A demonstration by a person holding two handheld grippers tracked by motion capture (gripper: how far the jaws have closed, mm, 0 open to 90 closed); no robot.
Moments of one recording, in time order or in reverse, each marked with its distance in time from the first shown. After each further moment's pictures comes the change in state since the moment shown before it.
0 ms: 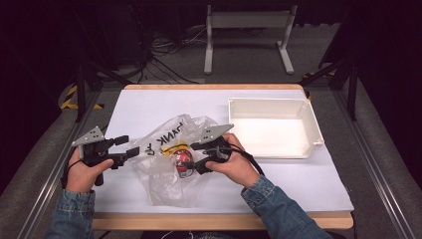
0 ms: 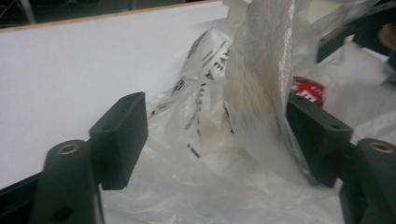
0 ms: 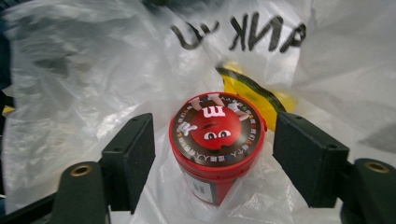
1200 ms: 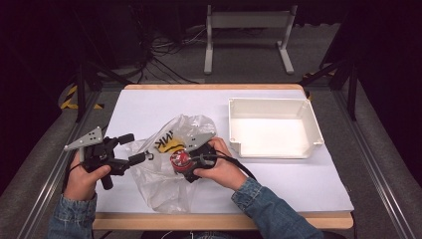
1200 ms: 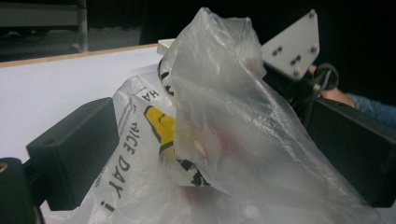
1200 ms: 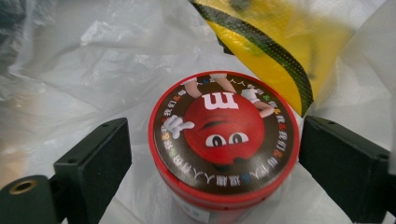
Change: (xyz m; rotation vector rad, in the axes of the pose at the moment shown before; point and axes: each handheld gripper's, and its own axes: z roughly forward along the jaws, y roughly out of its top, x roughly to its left) left arm -0.038 0.018 0.000 -0.152 -0.164 -0.056; right arm 0.006 -0.009 0.046 0.080 -0.058 -0.070
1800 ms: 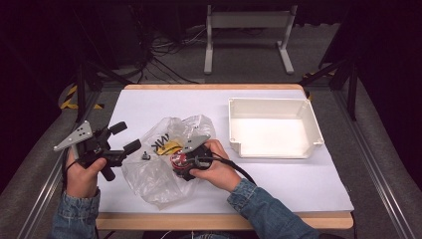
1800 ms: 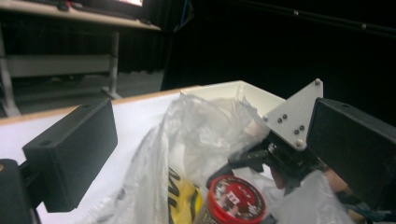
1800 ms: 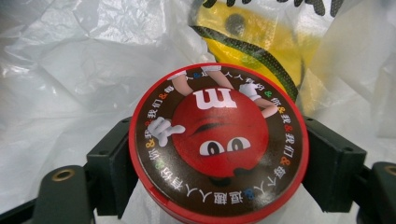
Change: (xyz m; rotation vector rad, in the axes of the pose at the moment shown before) left arm -0.002 0.015 -0.011 -0.179 0.098 0.063; right arm 0.003 -0.001 0.011 0.036 -0.054 -0.010
